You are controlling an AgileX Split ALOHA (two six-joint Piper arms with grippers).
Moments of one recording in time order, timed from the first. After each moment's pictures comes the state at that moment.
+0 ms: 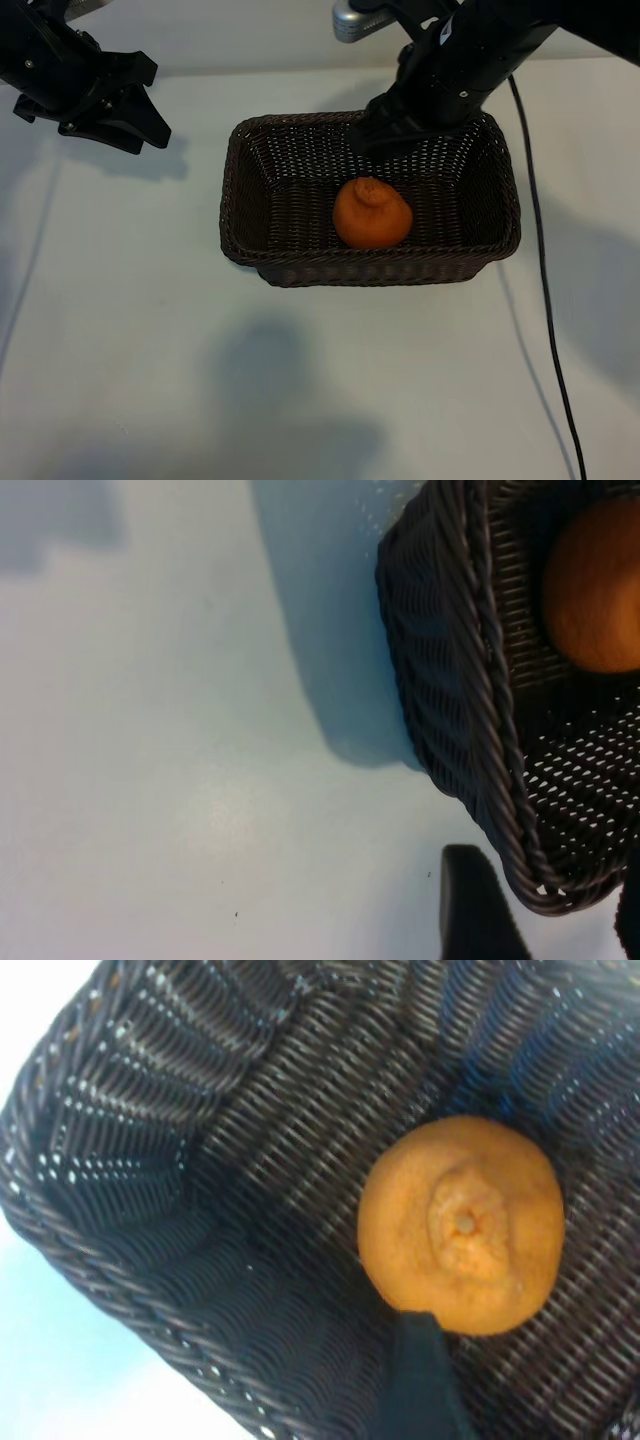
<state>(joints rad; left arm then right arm) -0.01 1.85 -1.53 -0.53 1.18 0.31 0.37 1.84 -1.55 0.22 0.94 -0.18</state>
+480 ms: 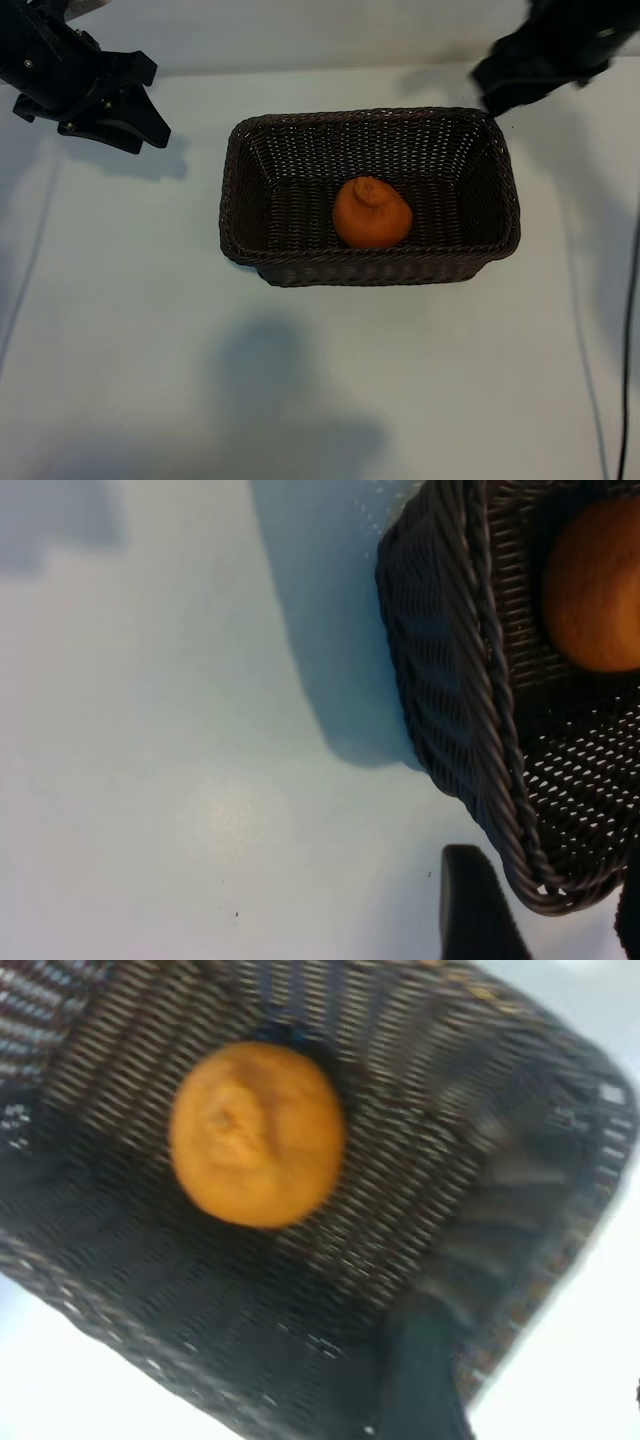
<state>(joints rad) -0.01 1.85 -1.53 -0.53 1.18 0.31 0.12 1.70 -1.55 0.22 1.09 -0.29</state>
